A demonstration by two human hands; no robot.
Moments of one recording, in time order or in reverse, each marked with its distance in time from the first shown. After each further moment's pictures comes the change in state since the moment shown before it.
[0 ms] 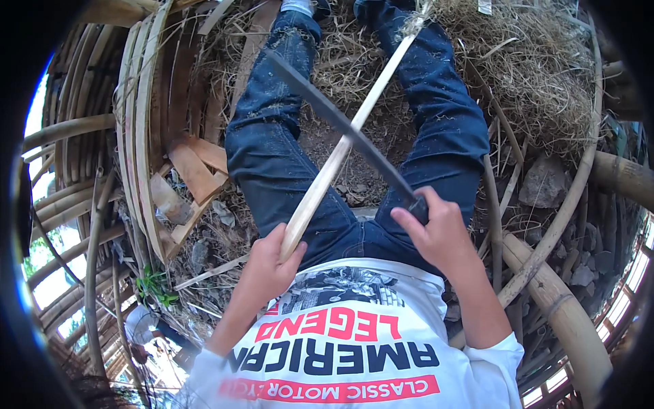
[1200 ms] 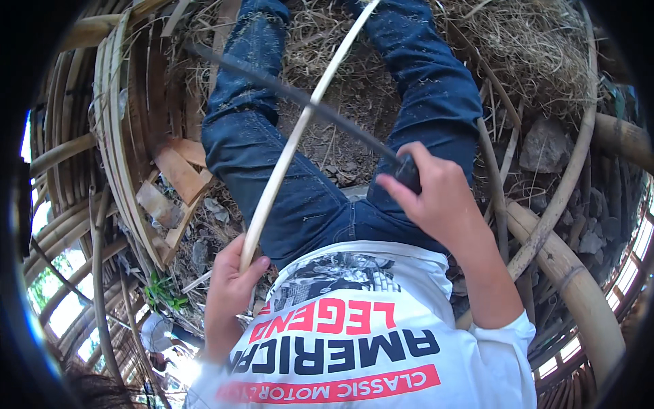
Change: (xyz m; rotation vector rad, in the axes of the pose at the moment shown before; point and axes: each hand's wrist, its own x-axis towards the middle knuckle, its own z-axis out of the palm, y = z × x) left_hand -0.029 -0.006 -0.030 -0.238 -0.101 -0.164; right_hand 0.012 -0.014 -0.011 -0.089 0.028 -0.062
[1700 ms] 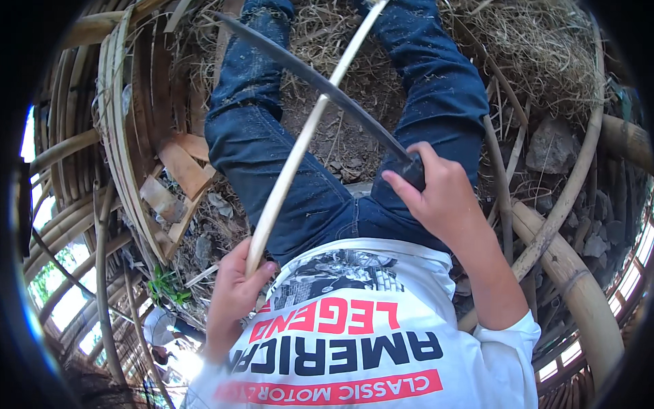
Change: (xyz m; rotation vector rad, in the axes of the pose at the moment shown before) left_hand -0.006 0.003 0.009 0.010 -0.007 -0.019; right_hand -0.005 0.014 0.007 0.020 0.048 -0.010
